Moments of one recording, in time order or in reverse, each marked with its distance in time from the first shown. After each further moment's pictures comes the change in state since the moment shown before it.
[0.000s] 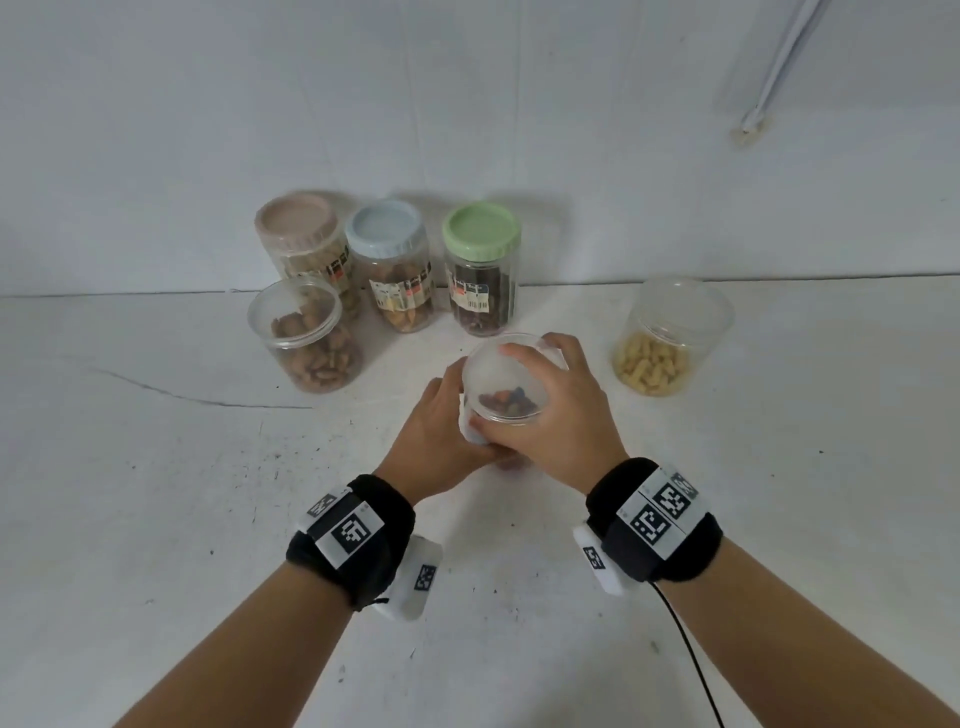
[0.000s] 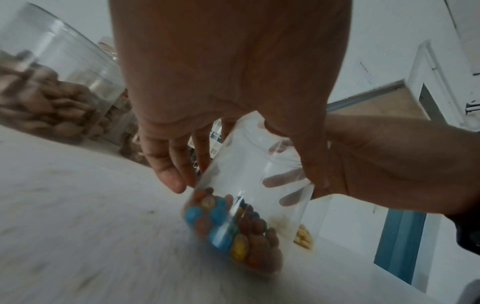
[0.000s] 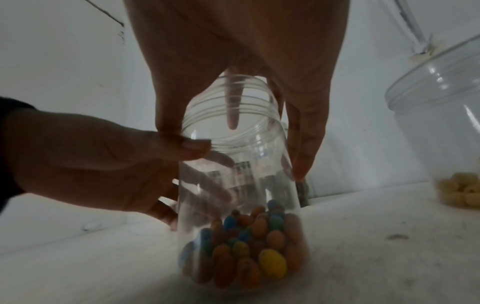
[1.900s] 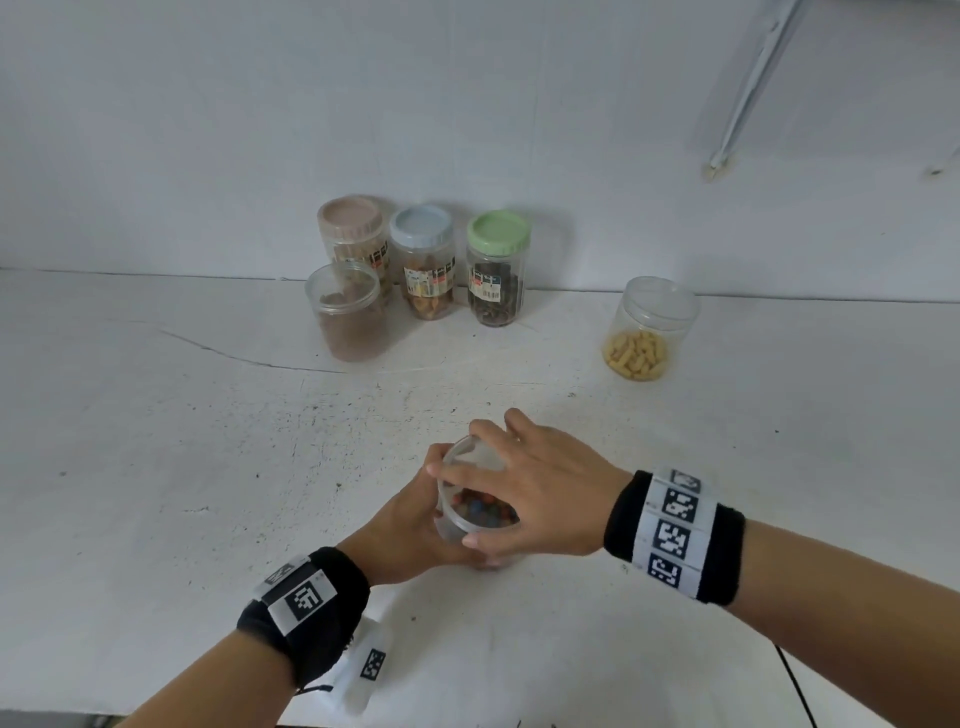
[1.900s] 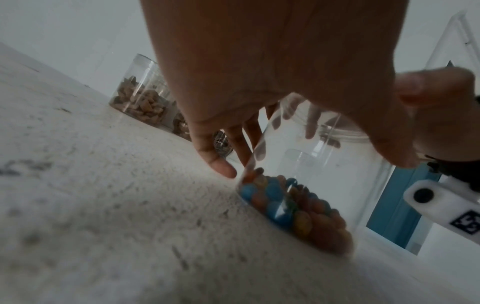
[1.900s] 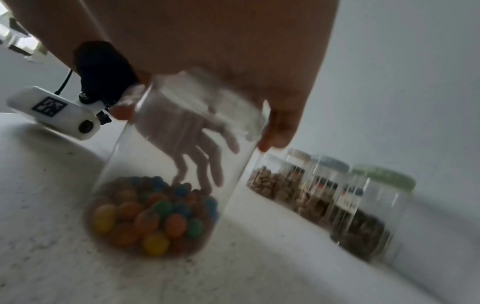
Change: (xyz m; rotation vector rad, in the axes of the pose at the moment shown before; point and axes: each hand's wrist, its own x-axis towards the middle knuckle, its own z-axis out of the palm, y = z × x) left_hand -0.153 -0.016 0.010 -0.307 -0.196 0.054; right_hand -0.108 -0.052 -0.031 -0.677 -0.630 -0.646
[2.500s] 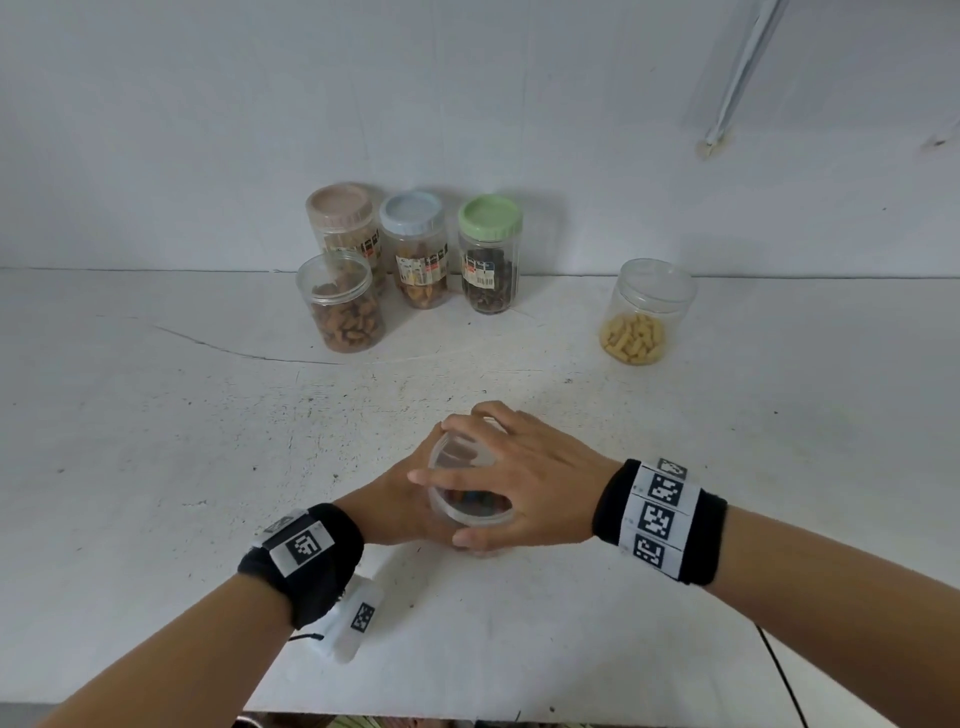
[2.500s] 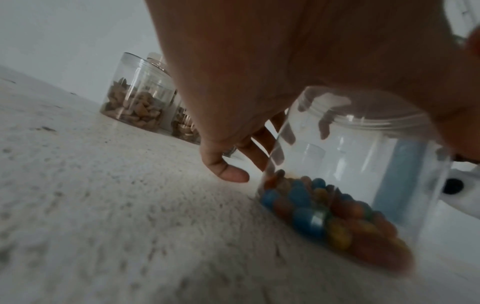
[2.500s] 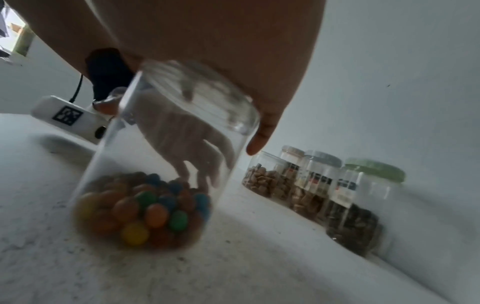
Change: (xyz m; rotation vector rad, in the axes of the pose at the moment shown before) left_hand 0.018 -0.003 -0.018 0.134 -0.172 -0.063; right_hand 0.001 0.004 0.014 0.063 0.078 -0.087
